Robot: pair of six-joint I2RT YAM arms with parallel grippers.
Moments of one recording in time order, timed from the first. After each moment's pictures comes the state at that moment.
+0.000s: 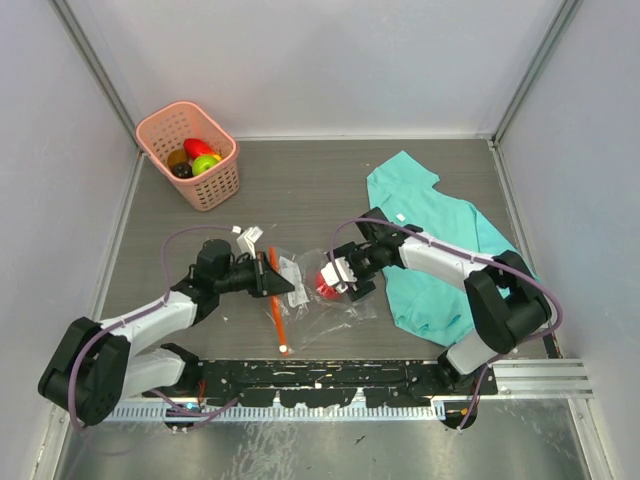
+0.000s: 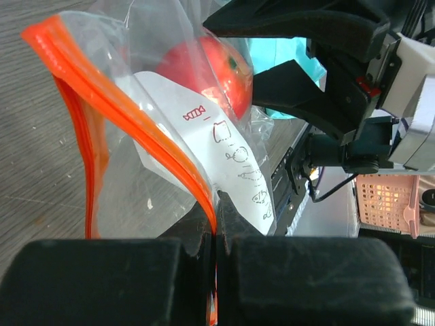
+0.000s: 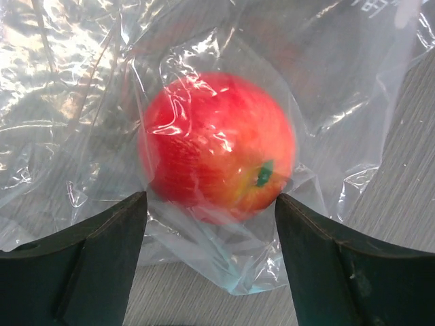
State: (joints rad) left arm -0.46 1.14 0.36 0.31 0.65 -0.72; right arm 0.58 1.55 0.91 -0.50 -0.64 -1.48
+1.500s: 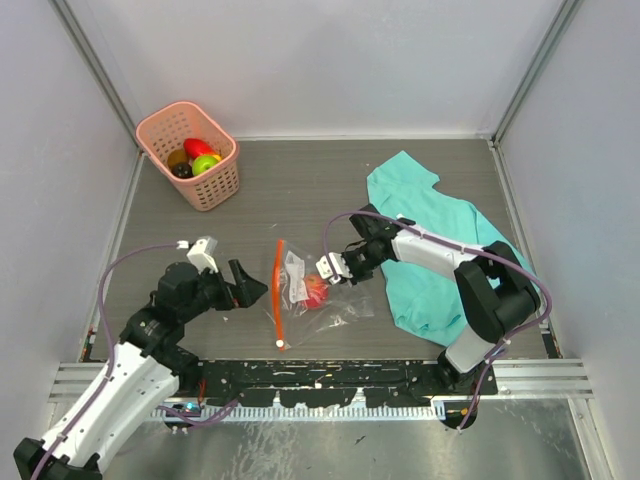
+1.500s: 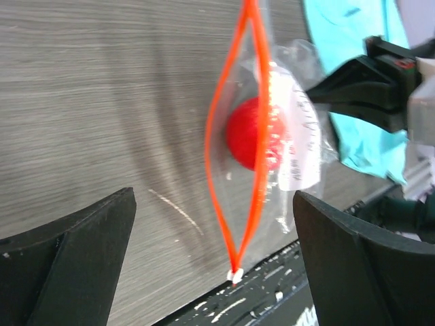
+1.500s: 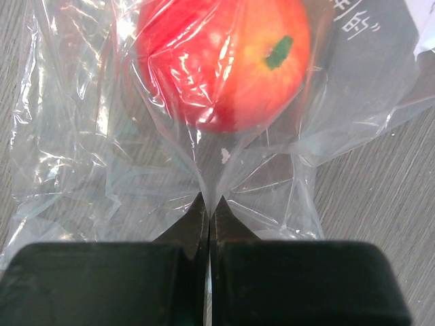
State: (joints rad) left arm -0.46 0.51 0.42 -0.40 0.22 -0.64; right arm 0.58 1.63 0.98 -0.58 -0.65 -1.39
